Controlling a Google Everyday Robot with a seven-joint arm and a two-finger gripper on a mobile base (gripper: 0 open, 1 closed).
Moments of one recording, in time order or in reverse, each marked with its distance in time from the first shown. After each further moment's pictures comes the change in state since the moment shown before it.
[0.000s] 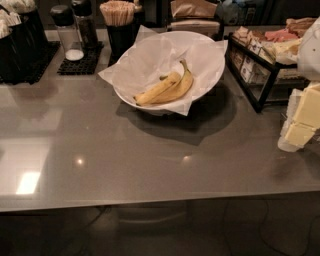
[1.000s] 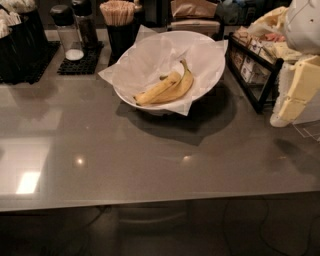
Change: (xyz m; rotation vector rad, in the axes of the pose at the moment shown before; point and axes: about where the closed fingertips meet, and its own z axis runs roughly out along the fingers) arm -0.048 -0.021 -0.020 0.022 -0.180 -0.261
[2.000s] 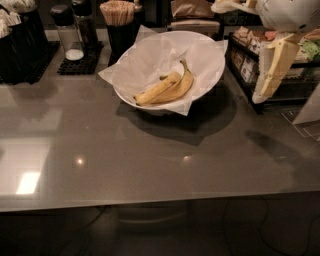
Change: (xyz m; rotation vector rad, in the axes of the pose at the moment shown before) arm -0.049 -0.037 0.005 0.010 -0.173 -0.306
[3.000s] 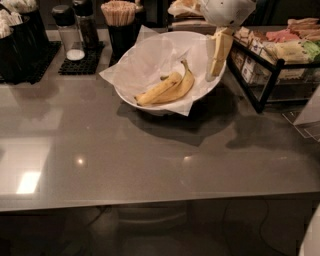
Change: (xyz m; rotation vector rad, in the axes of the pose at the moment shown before) arm 0.000 -0.093 0.091 -0.057 -0.115 -0.121
